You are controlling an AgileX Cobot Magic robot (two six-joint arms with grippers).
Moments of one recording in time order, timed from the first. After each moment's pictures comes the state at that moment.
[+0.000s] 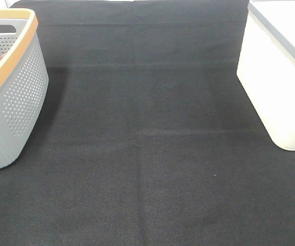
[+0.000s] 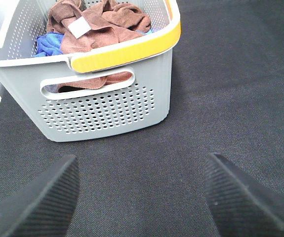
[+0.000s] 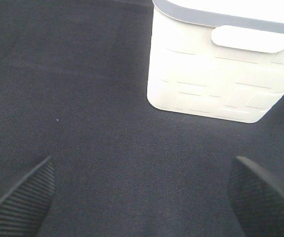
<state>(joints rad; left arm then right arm) -0.02 0.00 -0.50 -0.04 1.06 0.10 0.03 -0.01 -0.50 0.07 1.07 -0.16</state>
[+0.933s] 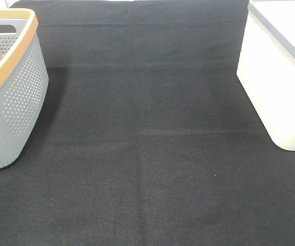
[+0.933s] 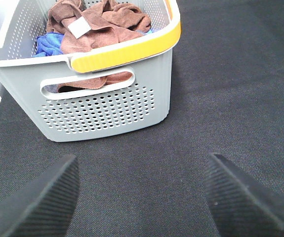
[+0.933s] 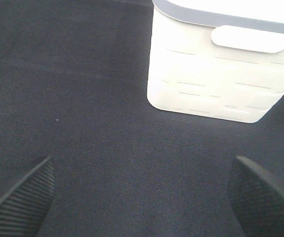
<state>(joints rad) -0.02 0.00 -0.50 -0.04 1.06 0.10 0.03 -0.01 -0.50 0.07 1.07 -0.16</state>
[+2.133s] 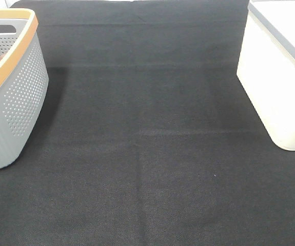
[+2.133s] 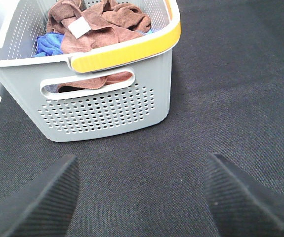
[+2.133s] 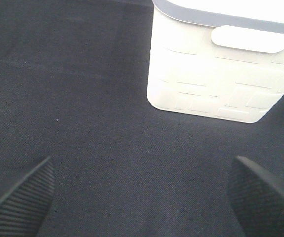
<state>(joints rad) -0.02 0.00 -0.50 -0.04 1.06 0.10 0.03 -0.01 -0.50 0.07 1.07 -0.16</state>
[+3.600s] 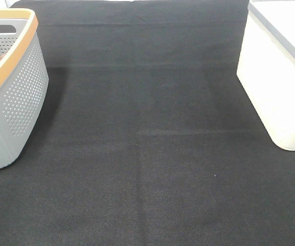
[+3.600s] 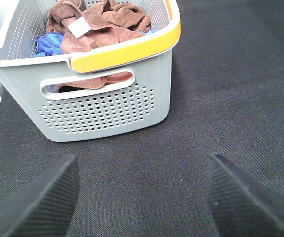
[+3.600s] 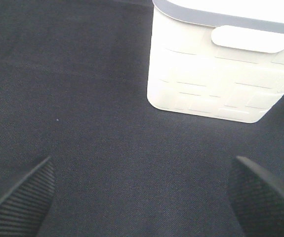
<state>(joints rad) -0.02 0.00 -0.50 -0.04 1.06 0.10 0.03 -0.01 -0.50 0.07 1.07 -0.16</state>
